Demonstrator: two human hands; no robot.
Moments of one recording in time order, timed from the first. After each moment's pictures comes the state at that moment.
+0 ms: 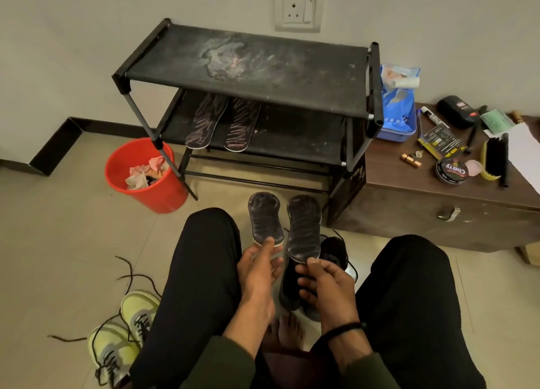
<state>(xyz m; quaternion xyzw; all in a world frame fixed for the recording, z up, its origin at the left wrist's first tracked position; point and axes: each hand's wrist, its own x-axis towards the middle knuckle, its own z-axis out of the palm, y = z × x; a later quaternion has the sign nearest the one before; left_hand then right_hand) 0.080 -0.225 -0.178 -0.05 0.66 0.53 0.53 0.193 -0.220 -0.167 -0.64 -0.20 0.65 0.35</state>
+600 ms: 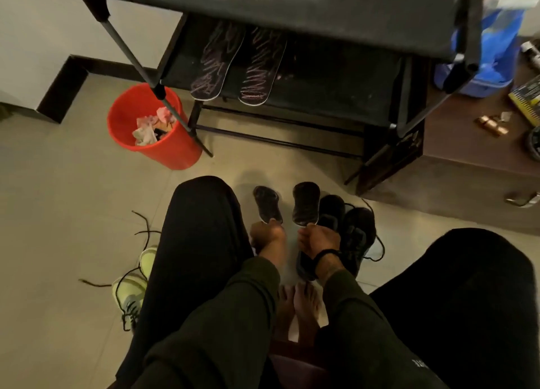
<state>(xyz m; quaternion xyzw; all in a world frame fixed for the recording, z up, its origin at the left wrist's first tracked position) 0.046 -0.157 -0.351 -0.08 0.88 0.26 0.39 0.143 -0.140 -0.344 -0.74 -0.13 0.63 0.20</state>
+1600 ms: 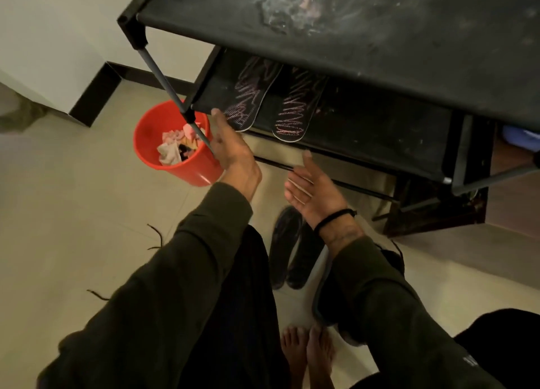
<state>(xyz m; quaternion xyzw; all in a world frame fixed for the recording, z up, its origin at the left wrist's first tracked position) -0.125 0.003 -0.224 -0.16 0.65 0.67 0.33 0.032 -0.003 -0.250 -0.51 -0.15 0.82 0.21</state>
